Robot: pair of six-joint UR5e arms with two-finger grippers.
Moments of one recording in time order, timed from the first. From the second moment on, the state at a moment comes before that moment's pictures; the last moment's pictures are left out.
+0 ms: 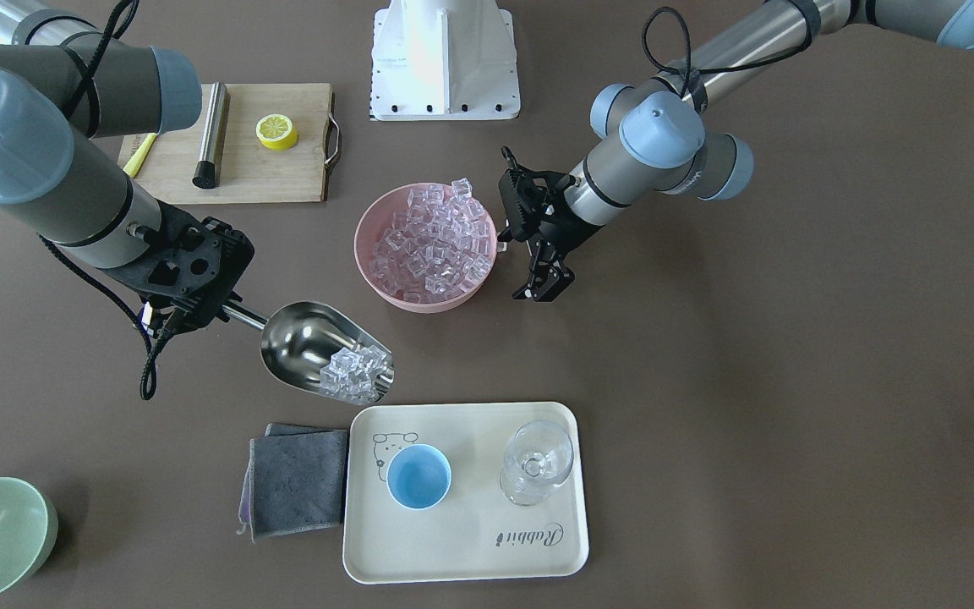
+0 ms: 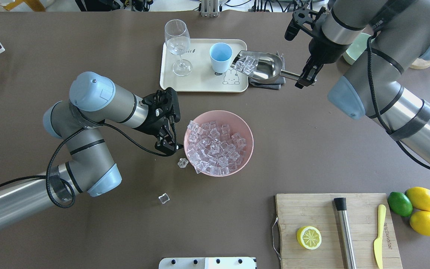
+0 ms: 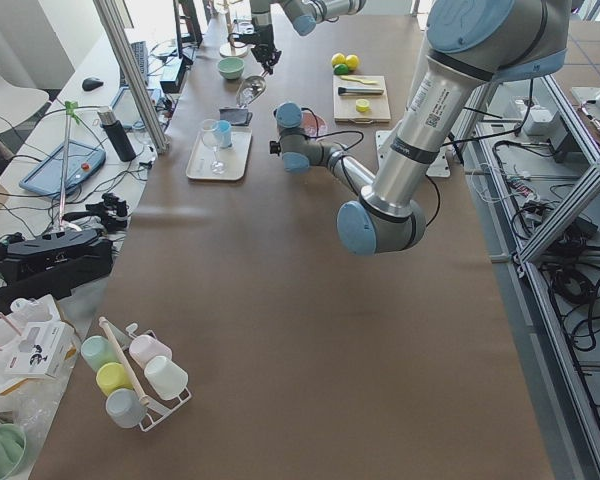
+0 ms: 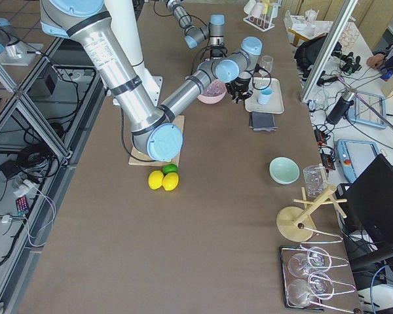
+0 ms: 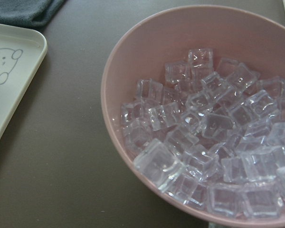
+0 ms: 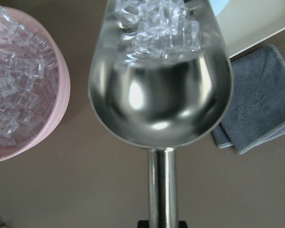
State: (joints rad) left arm -0.62 -2.14 -1.49 -2.33 -2.10 0.02; right arm 0.95 -0.97 1.67 -1.69 2.30 -0.23
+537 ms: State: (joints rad) left arm -0.66 -2.14 -1.49 -2.33 -2.16 0.02; right arm 0.97 -0.82 1.49 -1.70 2.27 -0.19
